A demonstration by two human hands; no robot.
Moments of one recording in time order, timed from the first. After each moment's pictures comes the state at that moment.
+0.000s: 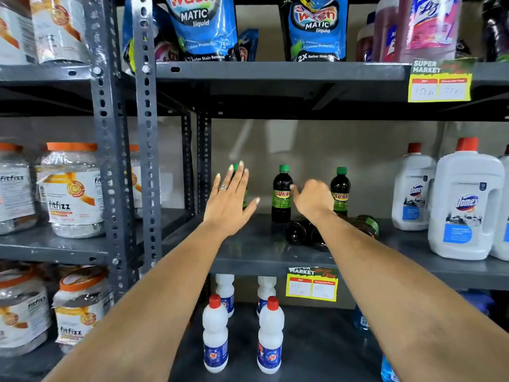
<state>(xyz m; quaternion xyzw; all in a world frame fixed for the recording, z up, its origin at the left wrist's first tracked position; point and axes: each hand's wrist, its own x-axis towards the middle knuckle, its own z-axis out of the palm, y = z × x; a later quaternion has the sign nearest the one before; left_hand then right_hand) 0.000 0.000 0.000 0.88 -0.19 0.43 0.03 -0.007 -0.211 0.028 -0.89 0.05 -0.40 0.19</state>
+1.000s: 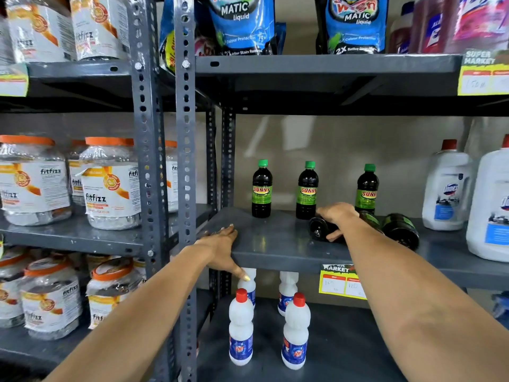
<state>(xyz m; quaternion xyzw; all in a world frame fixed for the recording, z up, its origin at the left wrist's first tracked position) -0.018 0.095 -0.059 0.99 -0.16 0.01 0.02 0.020 -0.207 0.002 -0.88 0.22 -0.10 0.41</state>
